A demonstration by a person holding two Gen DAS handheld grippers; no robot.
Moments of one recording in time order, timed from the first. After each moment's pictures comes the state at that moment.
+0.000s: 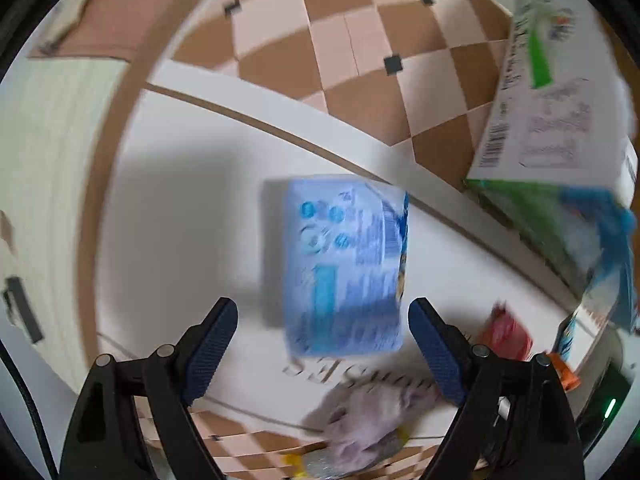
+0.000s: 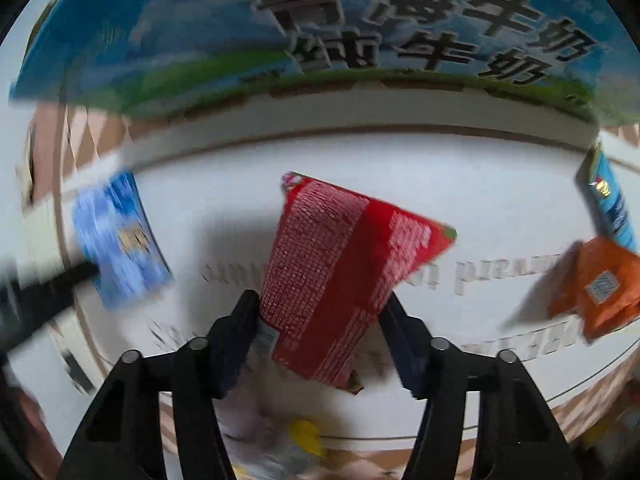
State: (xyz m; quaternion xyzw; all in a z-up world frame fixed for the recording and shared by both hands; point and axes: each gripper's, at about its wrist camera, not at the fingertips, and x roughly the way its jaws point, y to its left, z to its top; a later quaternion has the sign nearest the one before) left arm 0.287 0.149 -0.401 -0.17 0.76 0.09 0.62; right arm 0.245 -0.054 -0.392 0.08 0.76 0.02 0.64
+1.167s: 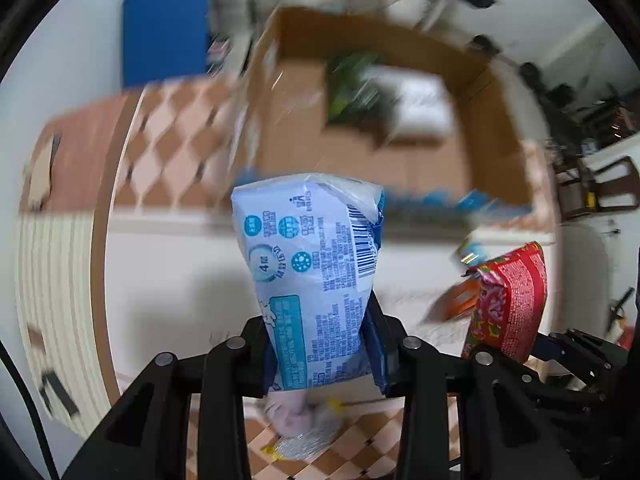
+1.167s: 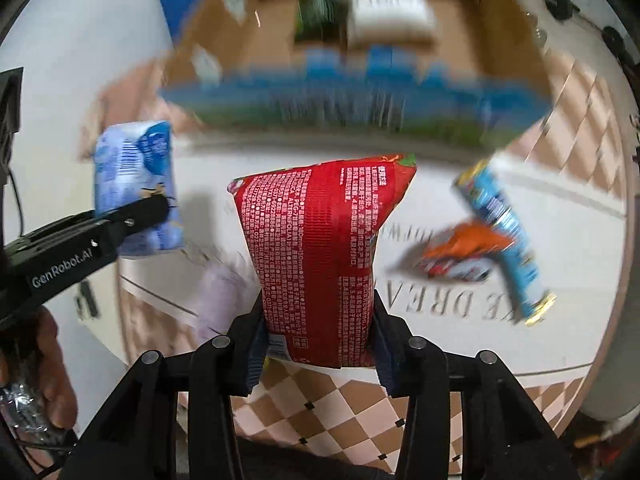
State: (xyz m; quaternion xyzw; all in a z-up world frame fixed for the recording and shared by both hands) left arm 0.266 -0.004 -0.243 -0.04 0.65 -0.08 0.75; right arm 0.177 -0.149 -0.252 0.07 0.70 0.11 0.70
